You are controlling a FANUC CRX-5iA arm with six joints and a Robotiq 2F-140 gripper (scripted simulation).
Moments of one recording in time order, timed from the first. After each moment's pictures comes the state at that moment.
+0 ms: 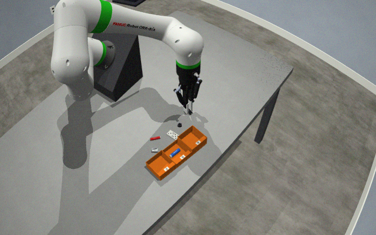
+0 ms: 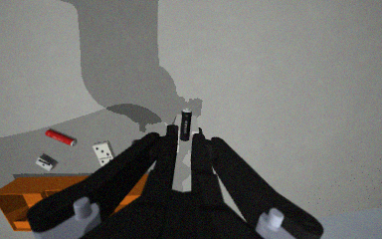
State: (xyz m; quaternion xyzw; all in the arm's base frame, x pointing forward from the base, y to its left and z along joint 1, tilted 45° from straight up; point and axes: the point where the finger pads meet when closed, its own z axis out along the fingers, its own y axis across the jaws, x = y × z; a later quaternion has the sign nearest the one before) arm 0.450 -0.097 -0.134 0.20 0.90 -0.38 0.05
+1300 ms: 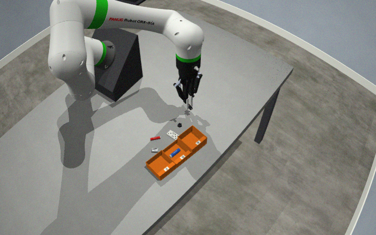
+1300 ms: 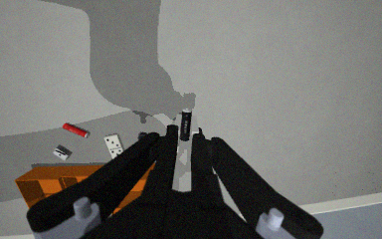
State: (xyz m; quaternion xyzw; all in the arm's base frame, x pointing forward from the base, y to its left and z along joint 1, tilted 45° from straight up) arm 0.452 -0.075 -0.111 0.20 0.90 -0.38 0.05
